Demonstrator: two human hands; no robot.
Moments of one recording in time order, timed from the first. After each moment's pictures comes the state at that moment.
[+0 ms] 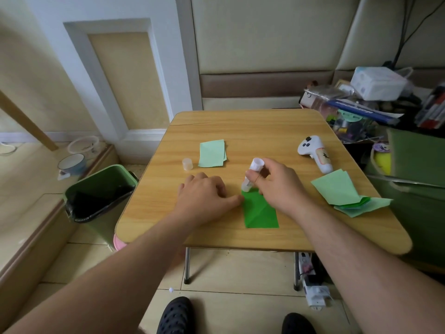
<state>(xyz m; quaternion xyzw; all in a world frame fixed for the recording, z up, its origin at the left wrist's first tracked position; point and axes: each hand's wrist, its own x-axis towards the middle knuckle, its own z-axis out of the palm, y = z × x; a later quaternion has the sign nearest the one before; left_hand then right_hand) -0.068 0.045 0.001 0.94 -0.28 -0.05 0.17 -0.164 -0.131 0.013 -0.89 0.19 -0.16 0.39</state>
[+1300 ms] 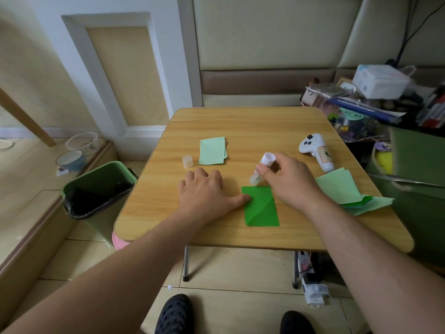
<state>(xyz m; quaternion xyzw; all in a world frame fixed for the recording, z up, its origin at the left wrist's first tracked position) -0.069 0.036 -0.007 0.96 -0.25 -0.02 0.10 -0.172 -0.147 0.020 -0.90 0.19 -0.18 0.34</state>
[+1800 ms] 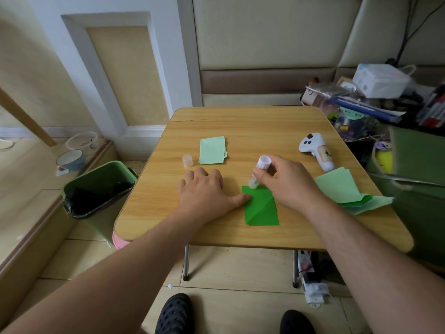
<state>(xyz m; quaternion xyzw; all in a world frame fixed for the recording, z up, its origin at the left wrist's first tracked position) -0.068 0.035 -0.008 0.96 -0.25 -0.02 0.10 -0.175 -0.144 0.023 -0.94 0.18 -0.13 0.27</state>
